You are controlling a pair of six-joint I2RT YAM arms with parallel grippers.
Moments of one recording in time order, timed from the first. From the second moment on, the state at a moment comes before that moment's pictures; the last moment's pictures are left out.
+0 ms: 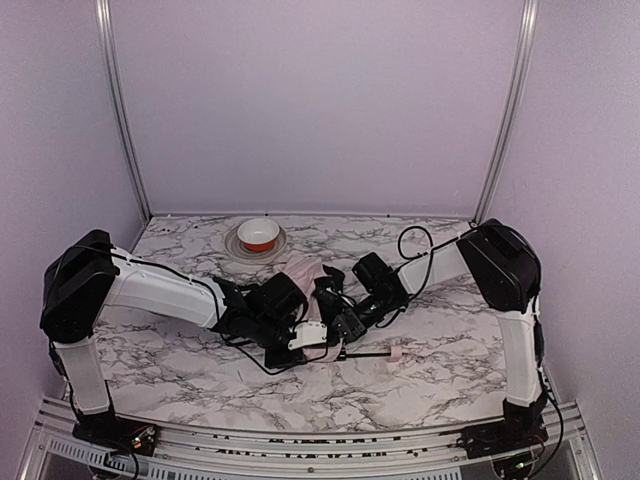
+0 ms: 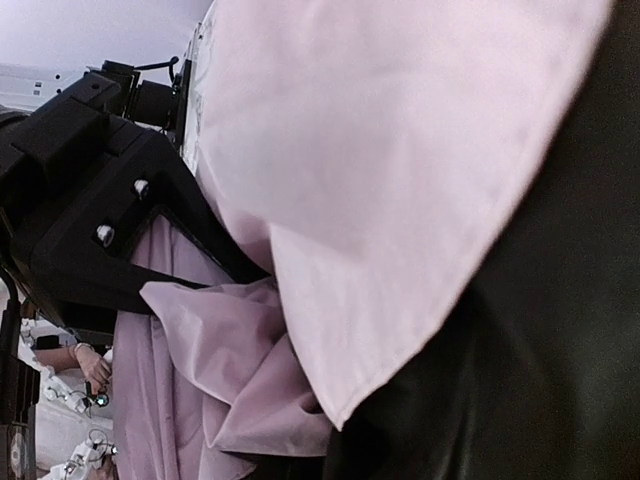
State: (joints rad) left arm -1.02 1.88 1.10 -0.27 0.12 0.54; right arm 0.65 2.19 1.27 -0.30 -1.11 -0.06
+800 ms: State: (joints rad) left arm -0.90 2.07 1.34 -0.48 0.51 0.39; right arm 0.43 1.74 1.05 -0.23 -0.82 -0.13
